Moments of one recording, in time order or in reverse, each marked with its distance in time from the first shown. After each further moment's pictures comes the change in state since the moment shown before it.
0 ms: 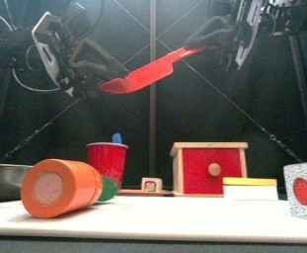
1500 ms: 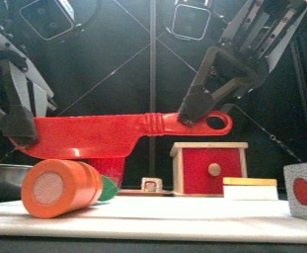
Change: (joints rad) left arm -0.301 0.140 -0.063 -0.051 0.402 -0.005; right arm 0.210 0.515 -0.181 -0.107 0.089 0.000
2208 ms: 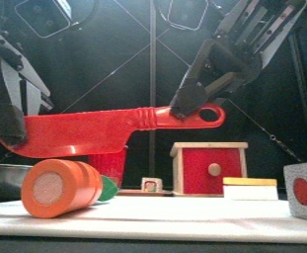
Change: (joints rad) left arm 0.015 -0.021 0.000 0.005 0.023 0.000; right arm -0.002 0.000 -0.023 -0.098 0.005 0.000
